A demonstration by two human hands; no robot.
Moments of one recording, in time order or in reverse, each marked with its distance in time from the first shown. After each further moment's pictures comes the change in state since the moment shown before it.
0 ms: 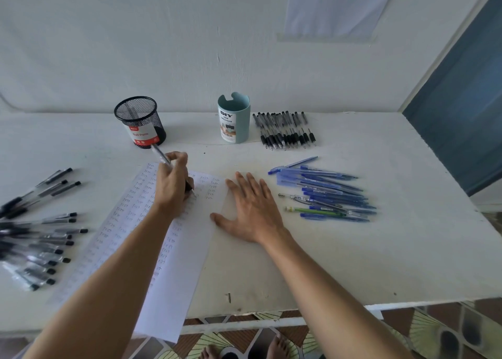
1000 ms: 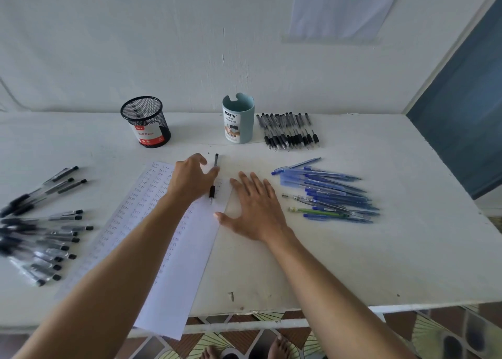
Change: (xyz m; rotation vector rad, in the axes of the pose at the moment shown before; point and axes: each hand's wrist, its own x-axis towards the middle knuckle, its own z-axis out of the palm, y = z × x) left_hand 0.010 0.008 0.016 1.039 -0.091 0.114; right_hand -0.001 0.001 -0.003 -0.001 -0.022 0.008
